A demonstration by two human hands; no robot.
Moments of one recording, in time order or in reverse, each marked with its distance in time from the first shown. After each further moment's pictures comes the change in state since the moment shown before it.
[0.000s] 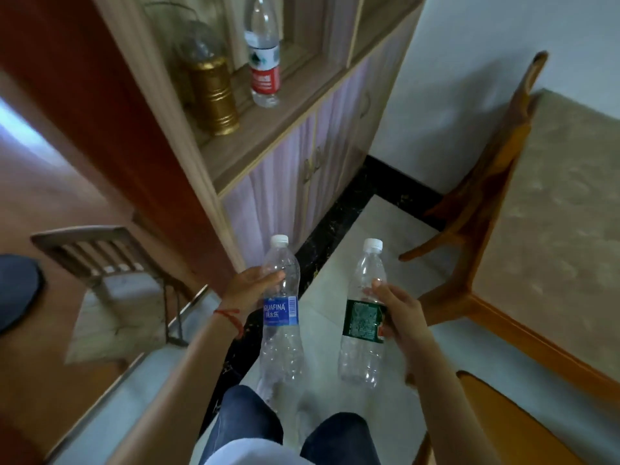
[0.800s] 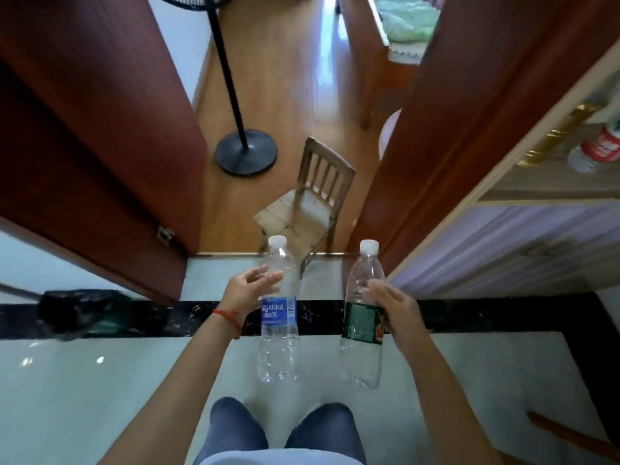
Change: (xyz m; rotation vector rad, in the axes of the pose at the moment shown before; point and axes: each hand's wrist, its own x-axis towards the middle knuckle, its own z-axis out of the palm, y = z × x) left_hand -0.208 -0.144 -0.144 -0.551 0.769 0.069; right_hand -0.059 0.058 0.189 -0.527 -0.815 0.038
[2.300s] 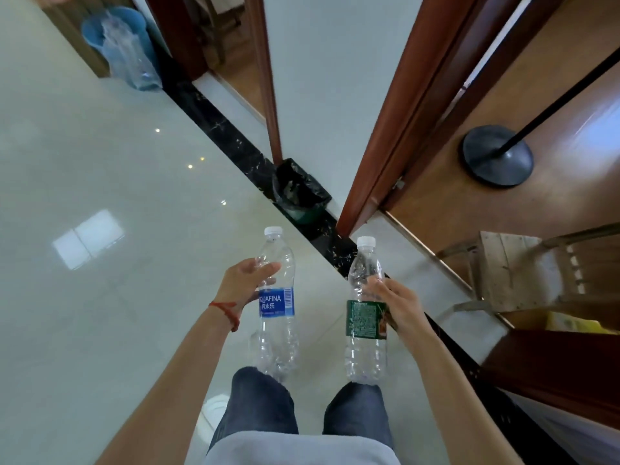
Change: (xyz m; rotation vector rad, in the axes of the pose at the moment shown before) left_hand -0.175 -0.181 -0.436 -0.542 0.726 -0.097; right_hand -0.100 0.144 0.444 -0.633 -0.706 0.147
